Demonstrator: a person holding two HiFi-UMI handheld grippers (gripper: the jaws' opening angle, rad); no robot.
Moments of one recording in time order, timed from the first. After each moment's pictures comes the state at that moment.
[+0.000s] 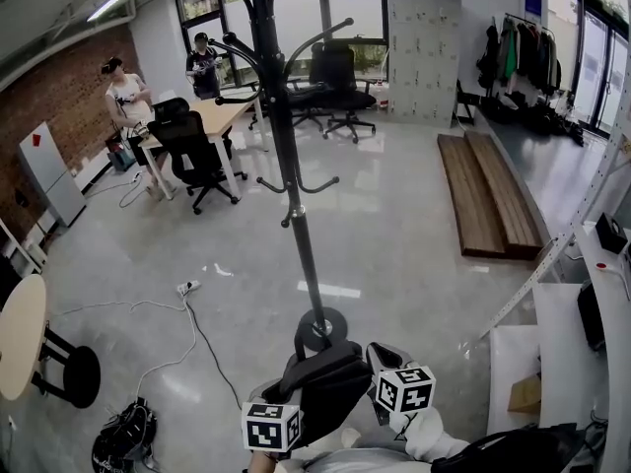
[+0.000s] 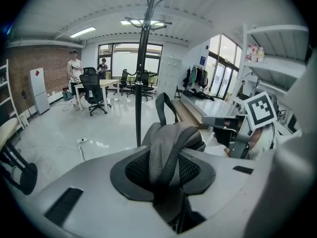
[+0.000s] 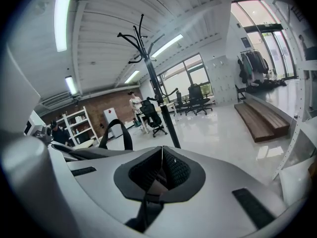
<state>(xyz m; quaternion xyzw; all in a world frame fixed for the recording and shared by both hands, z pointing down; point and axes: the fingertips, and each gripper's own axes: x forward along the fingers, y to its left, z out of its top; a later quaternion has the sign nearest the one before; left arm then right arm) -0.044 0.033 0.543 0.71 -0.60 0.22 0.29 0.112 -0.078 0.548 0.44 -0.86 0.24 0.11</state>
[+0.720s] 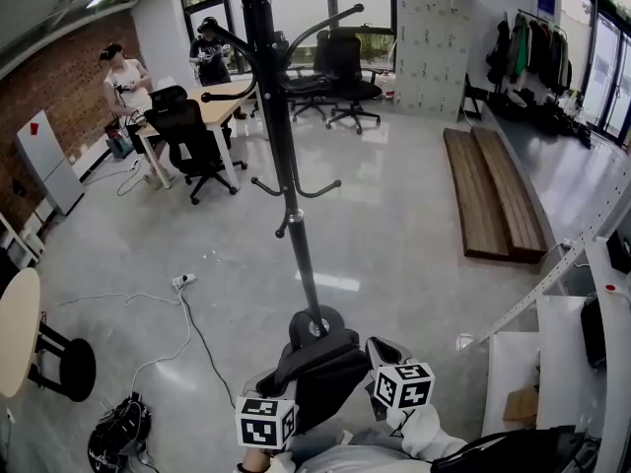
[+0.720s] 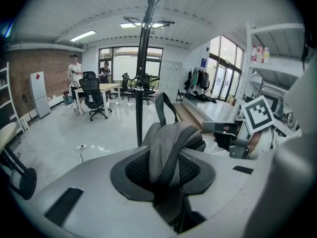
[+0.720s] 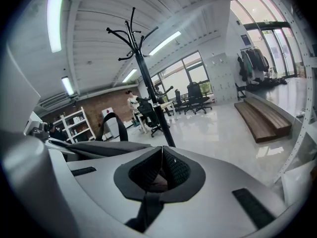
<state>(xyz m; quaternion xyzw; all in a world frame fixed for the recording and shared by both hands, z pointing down) -0.054 -0.030 0.535 0.71 -0.61 0.21 0.27 0.108 -0.139 0.557 0.44 -0.86 0.25 0.11</state>
